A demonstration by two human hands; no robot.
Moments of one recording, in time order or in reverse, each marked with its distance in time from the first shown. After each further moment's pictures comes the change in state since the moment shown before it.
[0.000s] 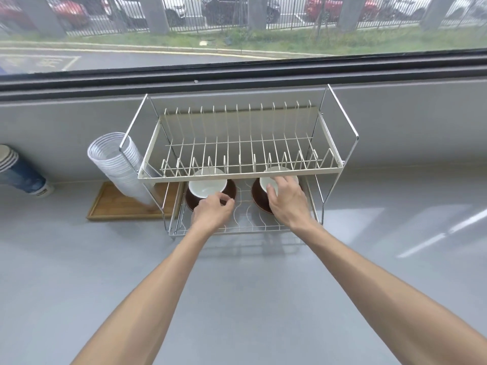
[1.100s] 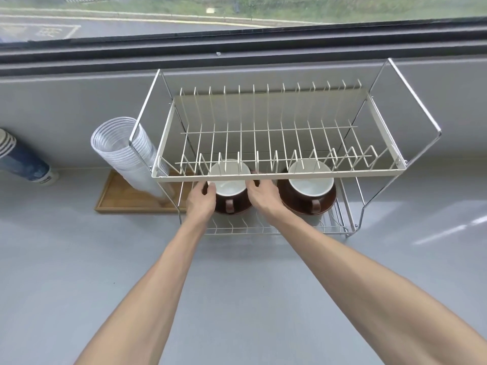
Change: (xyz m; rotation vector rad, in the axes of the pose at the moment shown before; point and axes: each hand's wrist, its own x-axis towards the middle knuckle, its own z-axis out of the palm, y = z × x) left_hand 0.072 -0.068 -0.016 -0.518 0.157 -0.189; right_hand 0.043 -0.062 0.096 0.433 -0.312 0.405
